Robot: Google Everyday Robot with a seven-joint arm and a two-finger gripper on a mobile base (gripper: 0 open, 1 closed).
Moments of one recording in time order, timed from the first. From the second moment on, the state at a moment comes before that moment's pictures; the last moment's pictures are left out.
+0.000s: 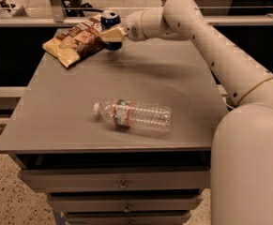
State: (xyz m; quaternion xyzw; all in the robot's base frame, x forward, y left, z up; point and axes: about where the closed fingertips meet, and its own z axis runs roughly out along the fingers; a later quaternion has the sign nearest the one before) arm 0.799 0.059 0.914 -0.43 0.69 0.28 0.51
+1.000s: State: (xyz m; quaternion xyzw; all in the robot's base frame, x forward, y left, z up) arm 0.802 0.094 0.891 -0.43 0.70 0.30 0.48
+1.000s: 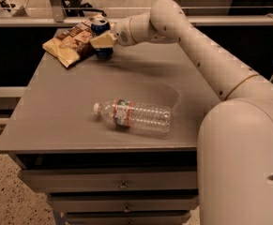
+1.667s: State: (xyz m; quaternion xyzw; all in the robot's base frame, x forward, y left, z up) arm 0.803 0.097 0.887 -0.42 0.71 0.30 0.48
